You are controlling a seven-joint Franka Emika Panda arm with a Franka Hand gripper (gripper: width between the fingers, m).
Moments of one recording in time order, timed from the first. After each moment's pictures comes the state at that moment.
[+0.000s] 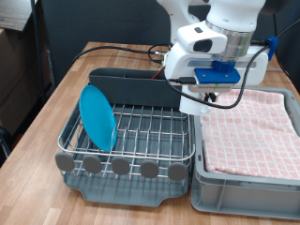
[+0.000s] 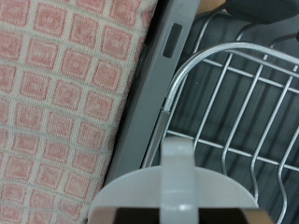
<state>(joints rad) 0.35 0.20 -0.26 -2.00 -0.11 2.19 0.60</state>
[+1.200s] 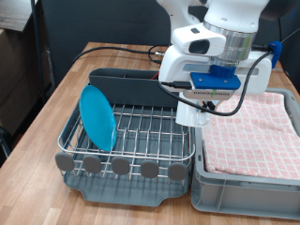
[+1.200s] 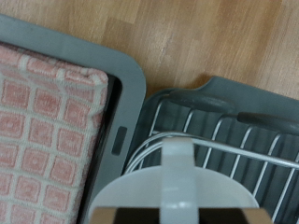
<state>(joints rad) 0.33 0.34 -0.28 -1.81 -0.08 2.21 0.60</state>
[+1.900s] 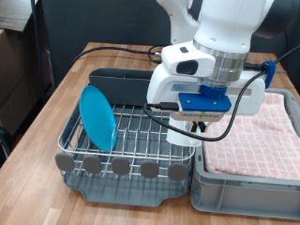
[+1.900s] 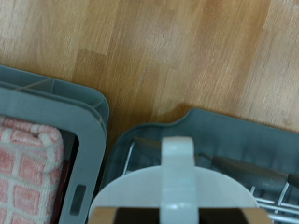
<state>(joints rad) 0.28 0.47 -0.28 -1.66 -0.03 2.20 0.56</state>
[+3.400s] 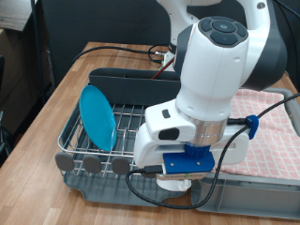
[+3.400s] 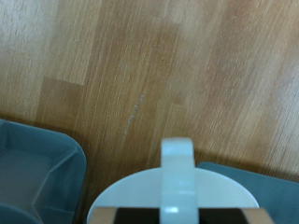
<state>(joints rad) 0.20 0.73 -0.23 -1.43 0.04 2.15 0.50</state>
